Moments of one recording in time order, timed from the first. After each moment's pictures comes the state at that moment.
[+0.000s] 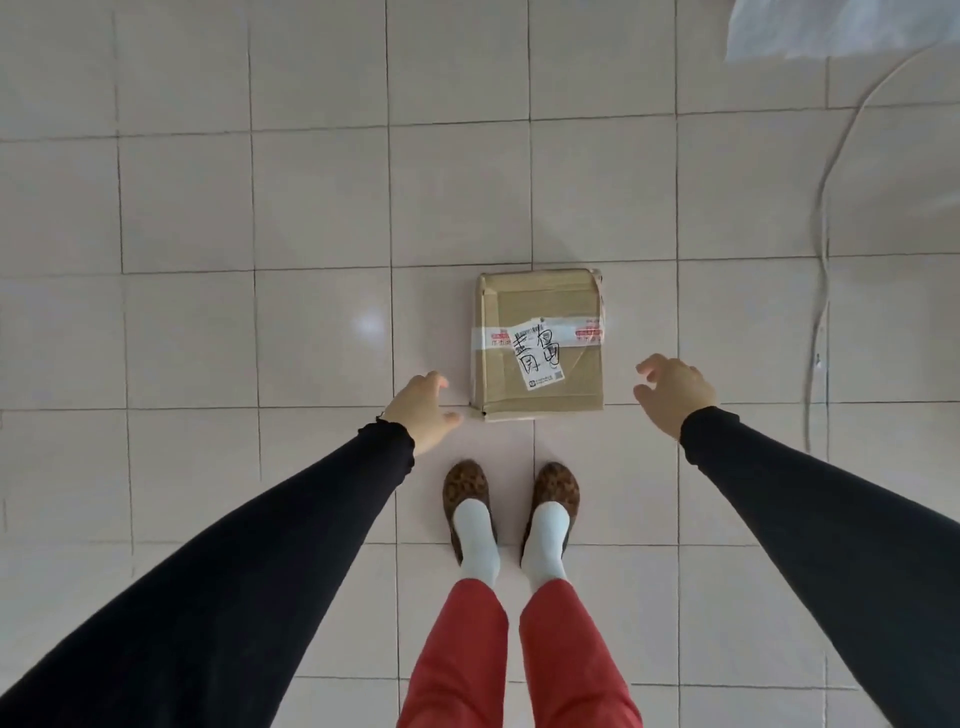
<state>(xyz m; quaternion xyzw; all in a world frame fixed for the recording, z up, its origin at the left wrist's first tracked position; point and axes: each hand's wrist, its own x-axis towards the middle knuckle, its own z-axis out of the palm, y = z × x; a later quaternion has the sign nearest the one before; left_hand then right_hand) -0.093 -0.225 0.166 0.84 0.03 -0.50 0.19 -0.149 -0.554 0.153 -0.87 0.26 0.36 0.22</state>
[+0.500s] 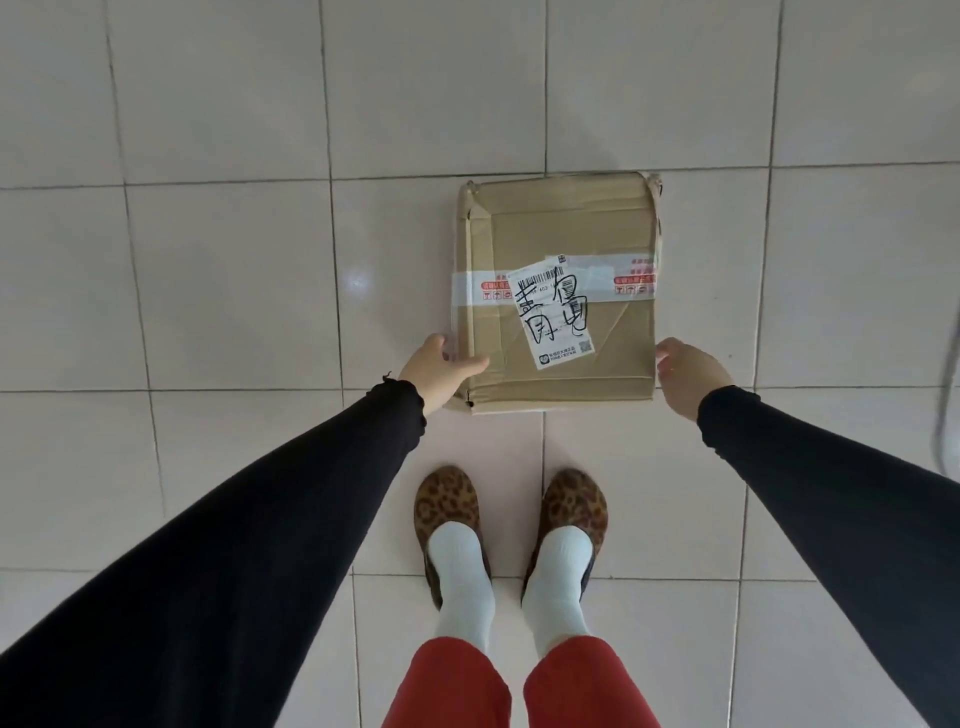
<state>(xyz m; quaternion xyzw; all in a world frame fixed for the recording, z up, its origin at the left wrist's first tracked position) -0.096 -0.252 -0.083 0.76 0.19 -0.52 0.34 -0.171 -0.568 -0.098 -0.84 0.27 0.42 0.21</state>
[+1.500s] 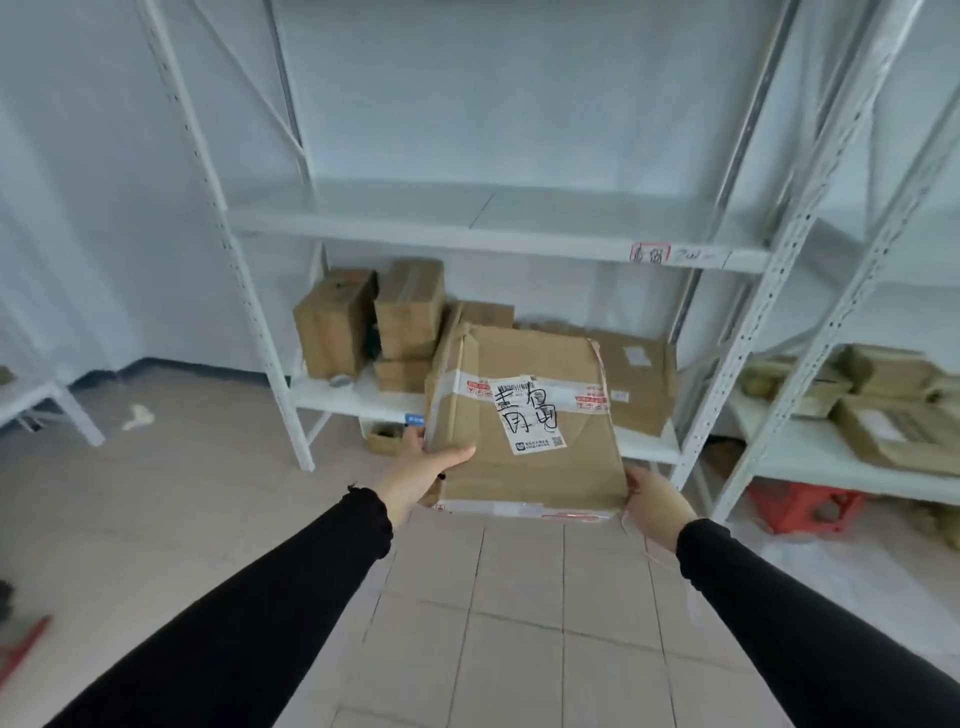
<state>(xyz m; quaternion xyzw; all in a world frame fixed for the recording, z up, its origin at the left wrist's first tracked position) 0.172 -0.152 0.779 0.75 0.07 -0.14 0.64 0.161 -0.473 0.738 -0.94 0.05 0.06 0.33</state>
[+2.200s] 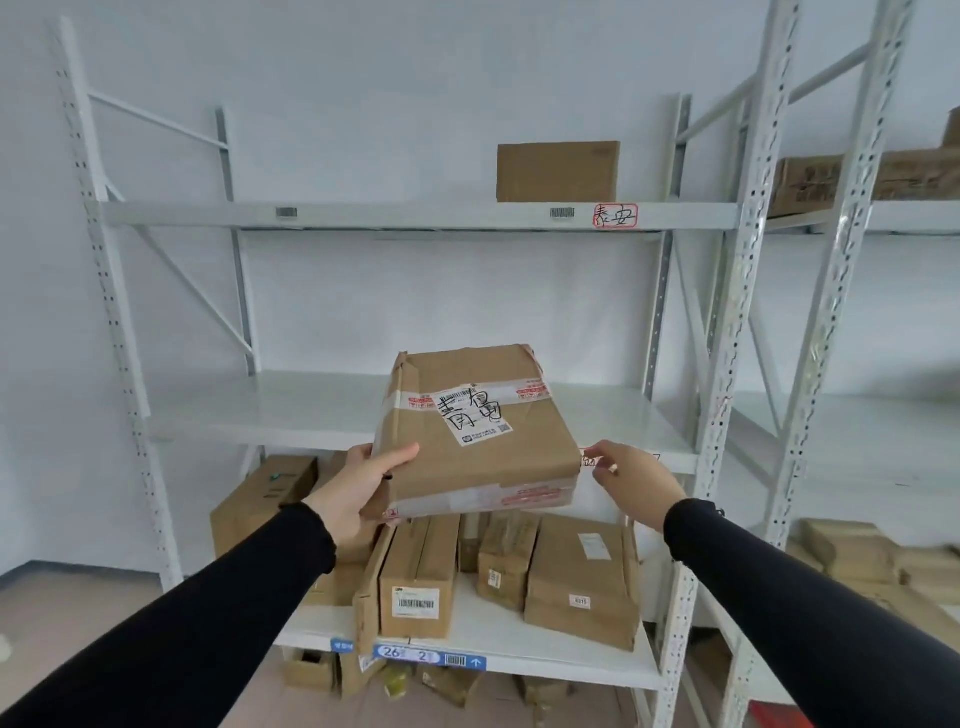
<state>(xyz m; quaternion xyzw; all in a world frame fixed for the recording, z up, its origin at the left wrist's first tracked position) 0.387 -0.220 0.987 0.68 0.03 -0.06 0.73 0.366 -0.578 0.985 -0.96 -0.01 -0.16 0.23</state>
